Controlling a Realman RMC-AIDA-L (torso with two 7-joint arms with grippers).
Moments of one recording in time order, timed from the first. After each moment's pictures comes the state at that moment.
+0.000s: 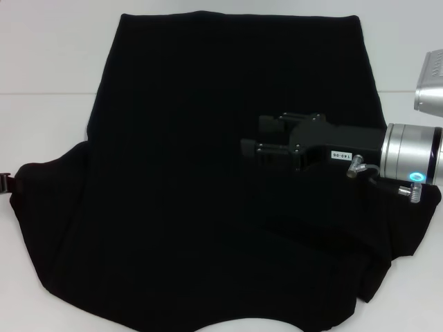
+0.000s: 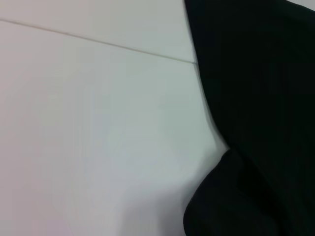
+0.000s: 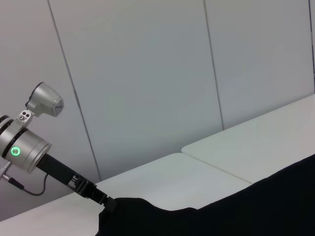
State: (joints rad) left arm -0.54 -2.02 0.46 0.90 2.57 1.22 -2.26; right arm 0.70 2.09 -0.92 -0.55 -1.73 -1.28 1.40
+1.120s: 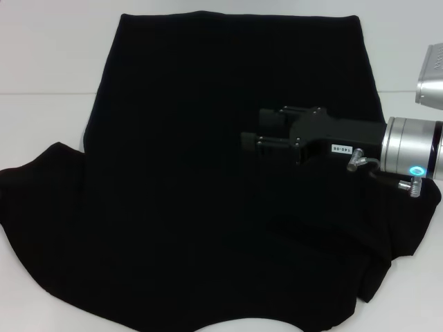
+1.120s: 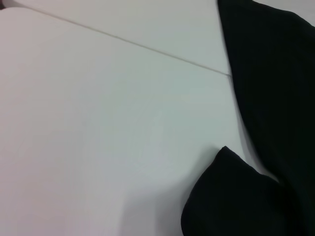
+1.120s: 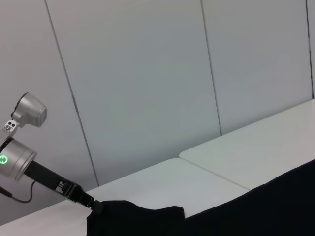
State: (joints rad) left arm -0.51 -2.02 0.35 0.90 2.56 1.22 -2.24; right arm 0.71 2.09 -0.90 -0.56 -1.73 -1.28 1.41
